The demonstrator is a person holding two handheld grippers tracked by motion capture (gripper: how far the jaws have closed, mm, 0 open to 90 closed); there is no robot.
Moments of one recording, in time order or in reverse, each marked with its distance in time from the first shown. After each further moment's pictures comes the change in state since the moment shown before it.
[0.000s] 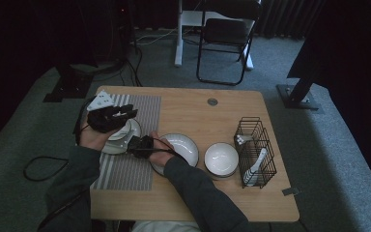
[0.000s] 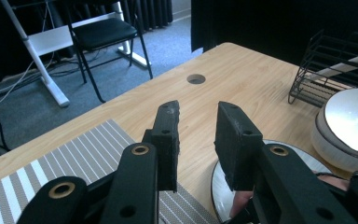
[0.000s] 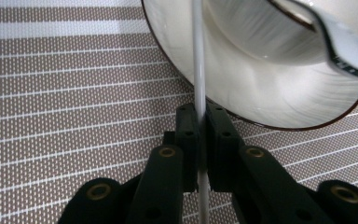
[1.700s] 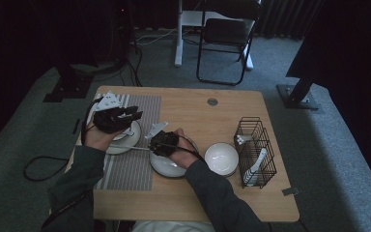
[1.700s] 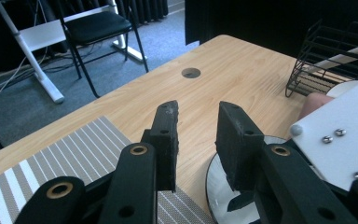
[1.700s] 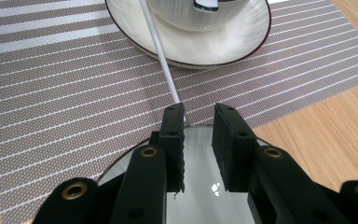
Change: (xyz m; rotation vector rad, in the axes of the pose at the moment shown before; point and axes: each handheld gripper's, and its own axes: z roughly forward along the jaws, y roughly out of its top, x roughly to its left) left arm -0.008 0.001 0.014 0.025 -0.017 0.010; right arm -0.017 -0.048 -0.074 -0.108 -0.051 0.182
